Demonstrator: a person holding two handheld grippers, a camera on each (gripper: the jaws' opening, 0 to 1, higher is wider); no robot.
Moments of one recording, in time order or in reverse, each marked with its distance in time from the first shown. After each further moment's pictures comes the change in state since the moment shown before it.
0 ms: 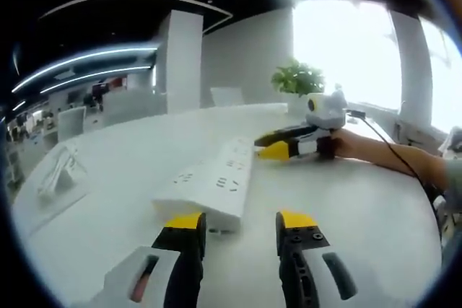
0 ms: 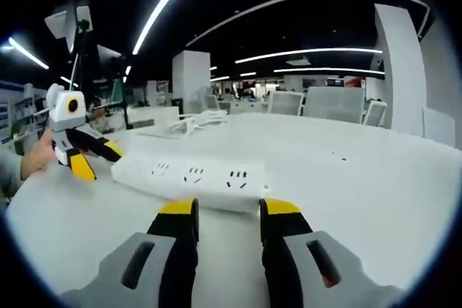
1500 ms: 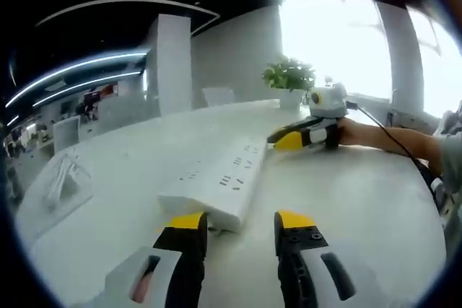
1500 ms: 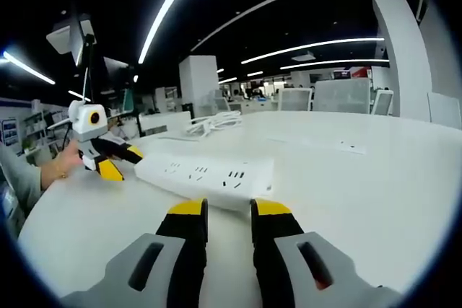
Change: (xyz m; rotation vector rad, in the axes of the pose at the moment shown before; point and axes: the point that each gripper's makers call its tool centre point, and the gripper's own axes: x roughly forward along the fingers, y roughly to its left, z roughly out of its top) left arm -0.017 0.009 -0.011 0.065 0.003 -0.027; right arm -0.031 0.031 -0.005 0.070 -0.010 0.074
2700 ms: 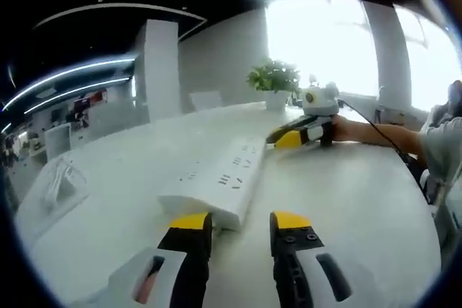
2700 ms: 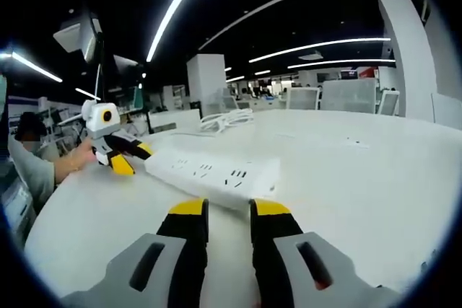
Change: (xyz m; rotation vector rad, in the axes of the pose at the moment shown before) left arm -0.017 -0.018 -0.007 0.046 -0.016 -0.068; right arm -0.024 0.021 -0.005 -0.006 0.009 0.045
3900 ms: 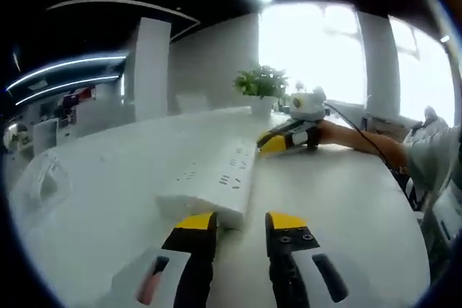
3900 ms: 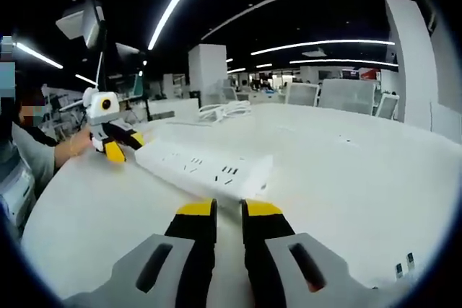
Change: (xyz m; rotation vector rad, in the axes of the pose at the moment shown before) left arm 0.003 -0.024 0.002 -0.037 -0.023 -0.096; right arm -0.020 -0.012 -0.008 -0.071 0.067 -0.013
